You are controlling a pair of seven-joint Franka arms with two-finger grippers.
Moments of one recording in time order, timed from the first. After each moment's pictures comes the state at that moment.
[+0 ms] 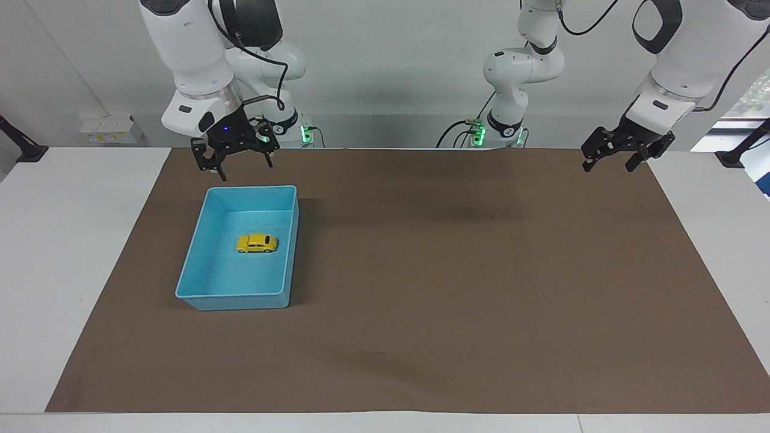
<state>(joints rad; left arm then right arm) 0.09 -0.03 -0.12 -1.63 -0.03 1.57 0.01 -0.01 -0.02 0.15 -1.65 0.02 1.65 -0.18</state>
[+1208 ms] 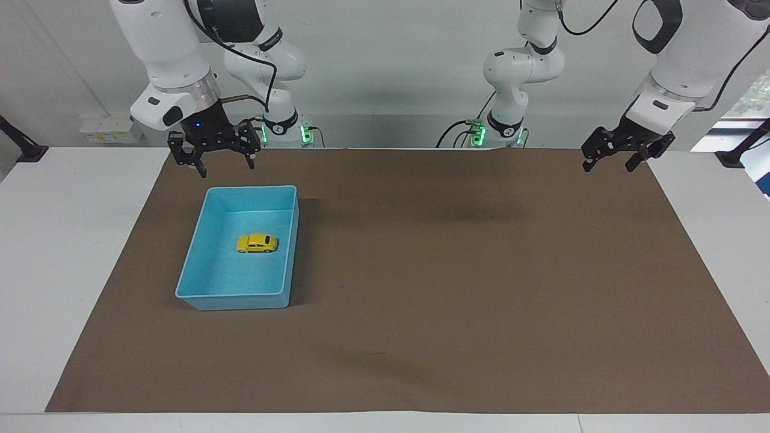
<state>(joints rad) 0.09 -0.03 -0.12 -1.63 -0.03 1.57 0.01 -0.06 -0.02 0.13 -1.64 0.02 1.65 -0.14</state>
